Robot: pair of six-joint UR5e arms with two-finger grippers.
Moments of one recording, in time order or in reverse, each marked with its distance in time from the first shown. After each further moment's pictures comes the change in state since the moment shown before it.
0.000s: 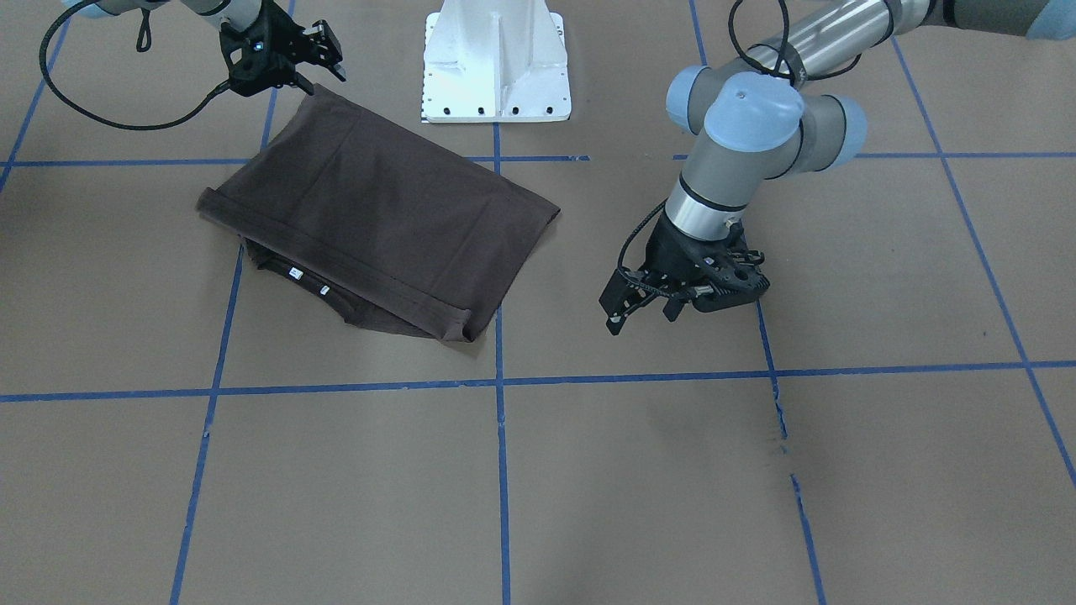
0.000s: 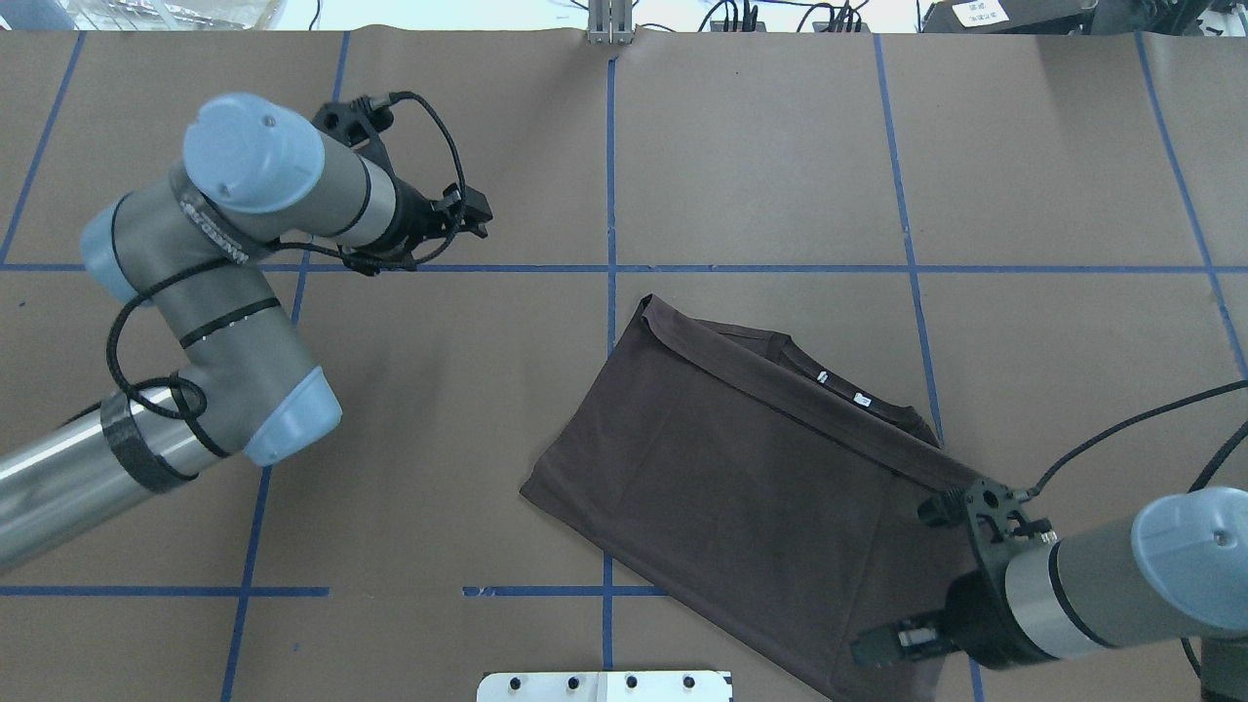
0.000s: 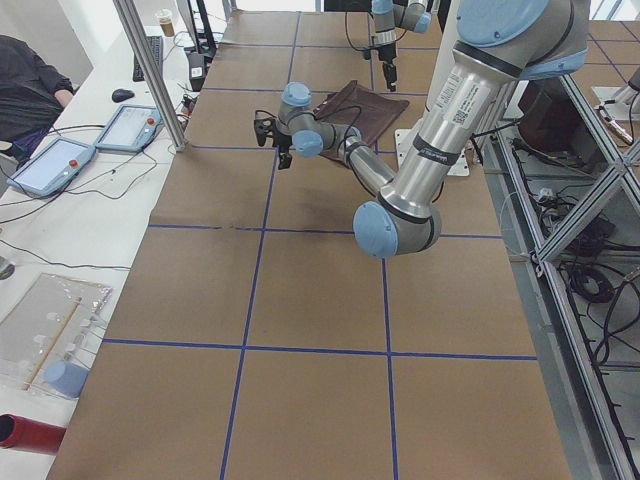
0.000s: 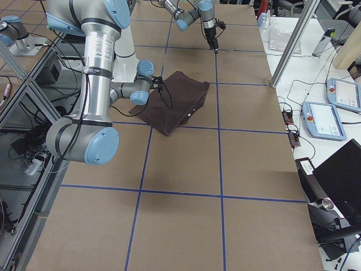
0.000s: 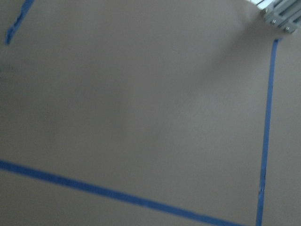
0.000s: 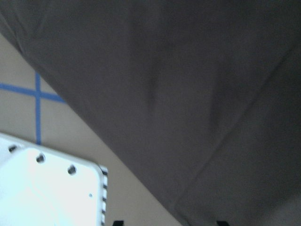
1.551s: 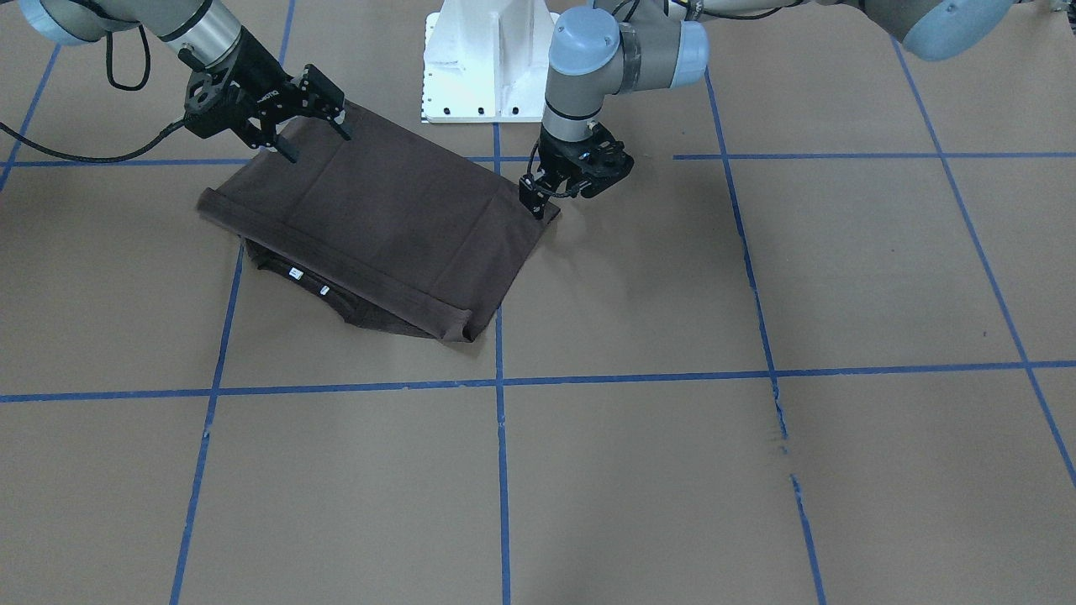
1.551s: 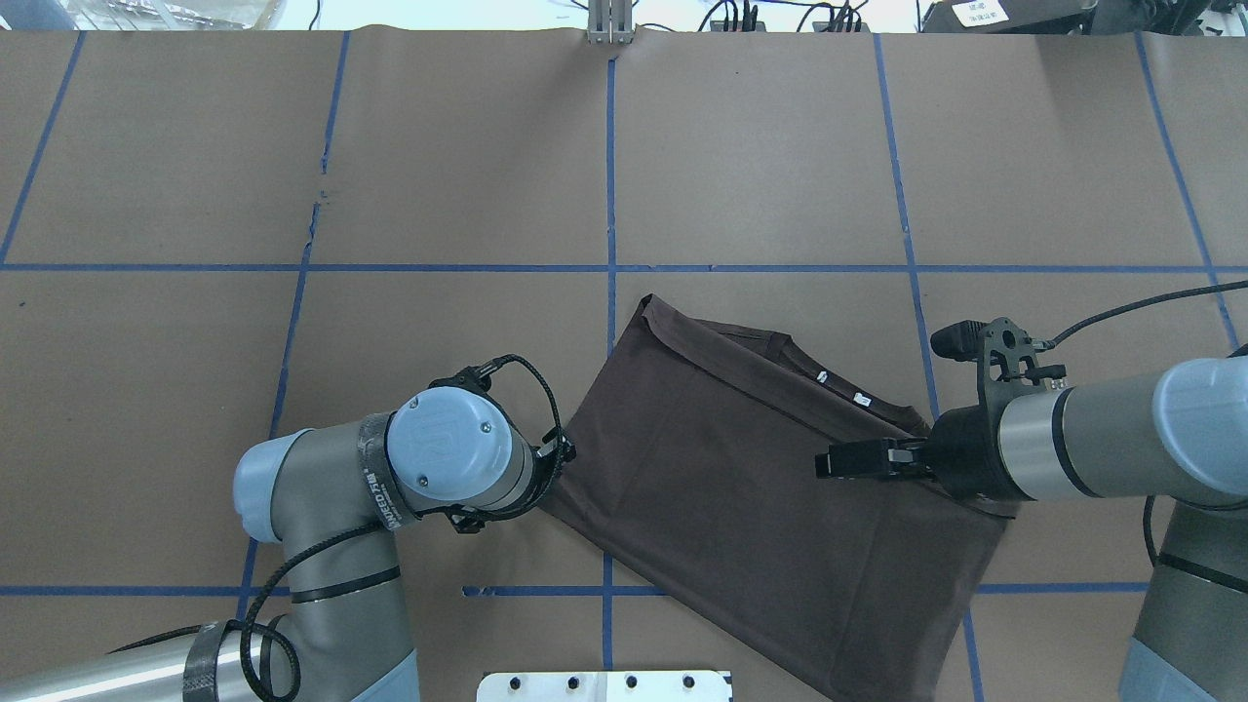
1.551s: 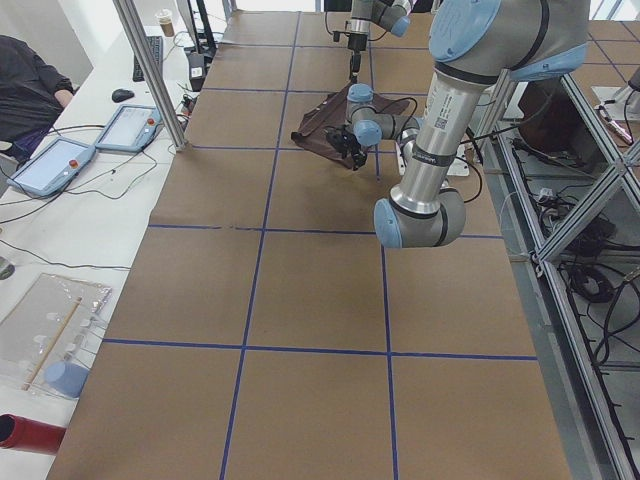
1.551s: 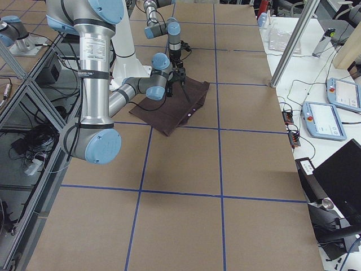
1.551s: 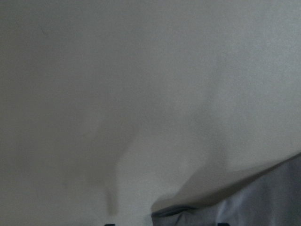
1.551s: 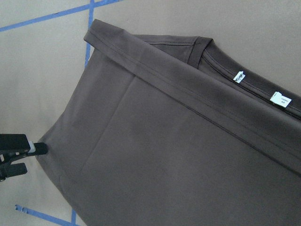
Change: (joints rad) left arm 0.348 -0.034 -0.085 0.277 0.128 -0.408; right arm 0.203 0.118 -0.054 0.003 -0.043 0.000
